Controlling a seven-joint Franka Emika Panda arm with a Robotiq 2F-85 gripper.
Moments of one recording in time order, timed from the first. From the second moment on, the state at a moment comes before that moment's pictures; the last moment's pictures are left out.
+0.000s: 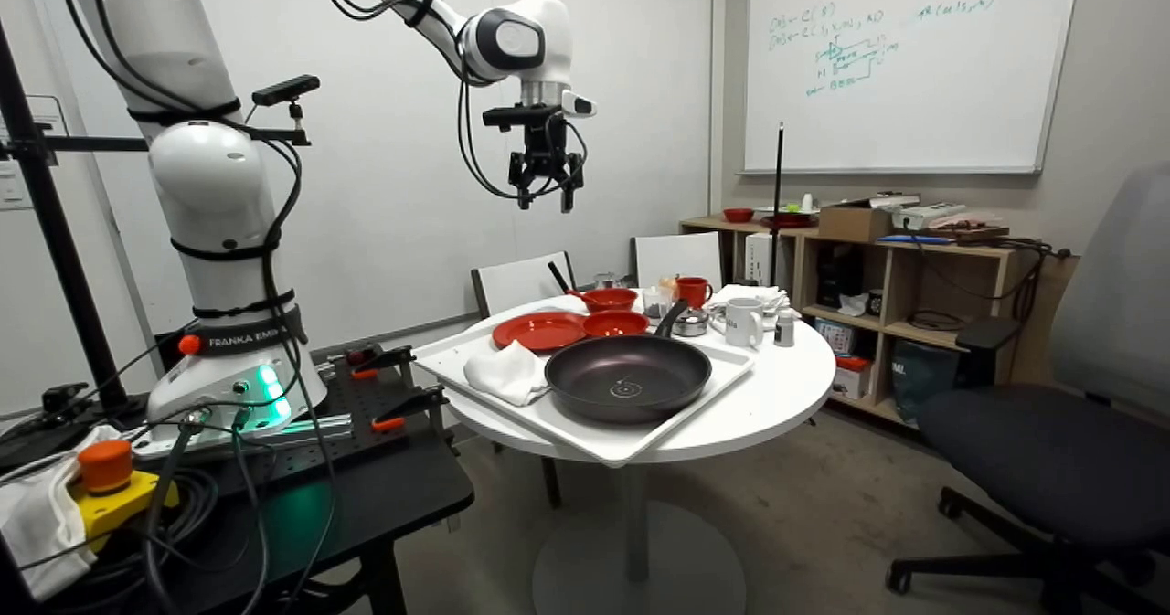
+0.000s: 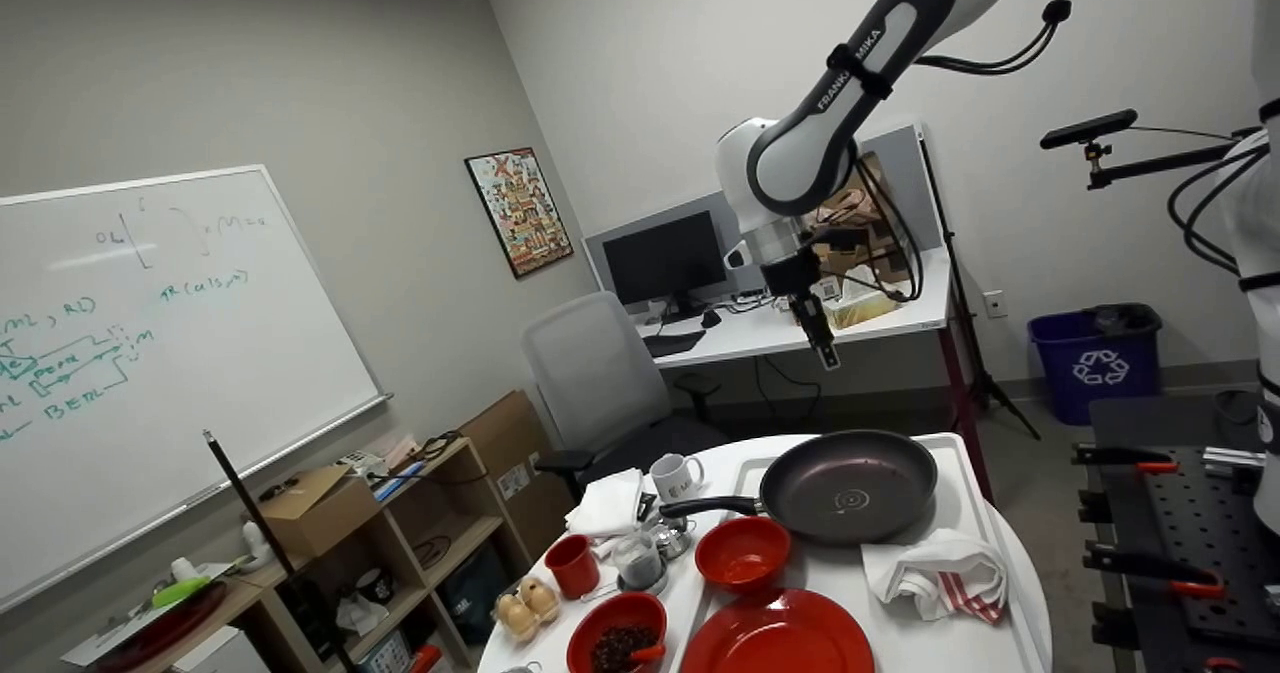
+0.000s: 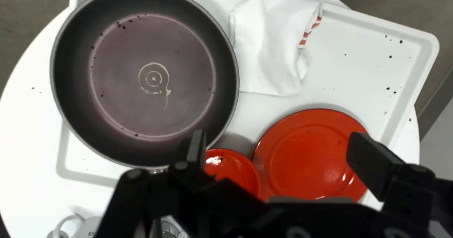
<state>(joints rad) 0.04 -0.12 -0.06 -2.30 -0.02 2.10 -0.49</state>
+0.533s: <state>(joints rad) 0.04 -0.06 -0.01 -2.44 0.00 2.29 -0.49</state>
